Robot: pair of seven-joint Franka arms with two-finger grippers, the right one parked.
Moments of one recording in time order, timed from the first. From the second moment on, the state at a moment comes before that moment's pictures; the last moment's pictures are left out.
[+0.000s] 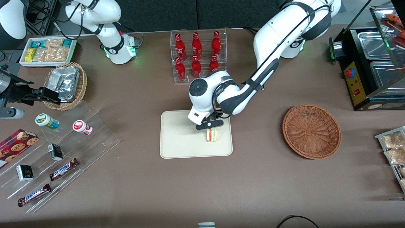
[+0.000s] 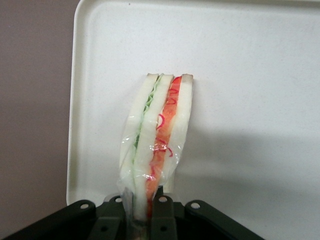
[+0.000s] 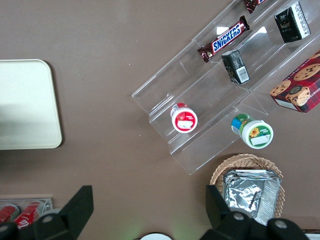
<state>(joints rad) -0.42 0.82 -0.53 -1.45 0.53 2.03 -1.25</state>
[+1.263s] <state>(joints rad) -0.27 0.47 -0.52 -1.28 0.35 1.60 -1.23</state>
